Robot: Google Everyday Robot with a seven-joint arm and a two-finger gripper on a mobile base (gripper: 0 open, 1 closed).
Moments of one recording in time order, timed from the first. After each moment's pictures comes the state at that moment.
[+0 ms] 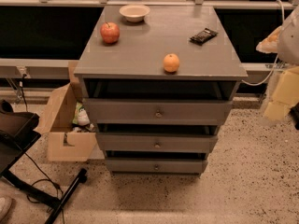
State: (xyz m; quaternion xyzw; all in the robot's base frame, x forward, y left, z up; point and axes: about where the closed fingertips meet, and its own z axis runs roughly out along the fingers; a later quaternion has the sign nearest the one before) arm 0.438 -0.217 0.976 -0.60 0.78 -0.03 0.16
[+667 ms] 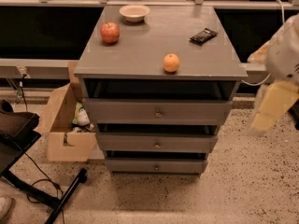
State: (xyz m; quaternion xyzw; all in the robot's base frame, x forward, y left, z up) arm 0.439 -0.206 0.952 -0.60 0.78 -0.02 0.16
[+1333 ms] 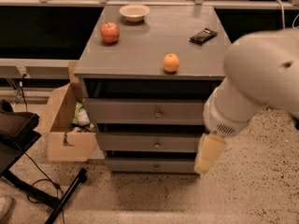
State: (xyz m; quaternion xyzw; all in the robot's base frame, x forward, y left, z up) arm 0.438 -0.138 0.815 -0.60 0.79 -0.01 0.13
